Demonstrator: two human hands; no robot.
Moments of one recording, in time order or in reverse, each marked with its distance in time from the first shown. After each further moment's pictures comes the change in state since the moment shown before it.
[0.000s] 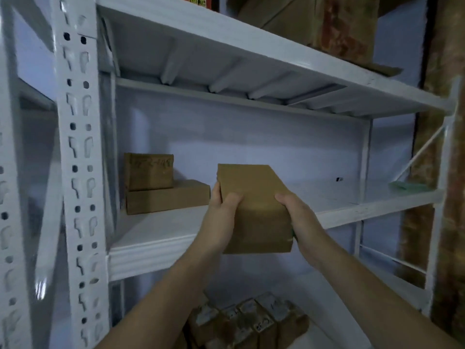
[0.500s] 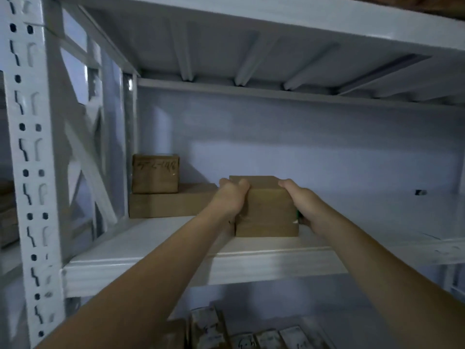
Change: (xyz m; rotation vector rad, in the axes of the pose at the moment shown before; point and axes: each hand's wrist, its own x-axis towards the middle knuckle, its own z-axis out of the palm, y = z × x) left_hand 0.168 -0.028 0.023 0.492 0.365 -0.142; right_hand 0.196 0.020 -0.016 -0.194 -0.304 0.086
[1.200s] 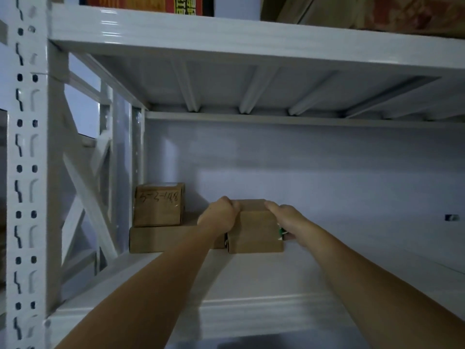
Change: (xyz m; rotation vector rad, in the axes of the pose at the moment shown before) left_hand 0.084 -0.012 -0.018 0.624 0.044 0.134; right_hand 0.093 -0.011 0.030 -0.103 -0.094 -0.027
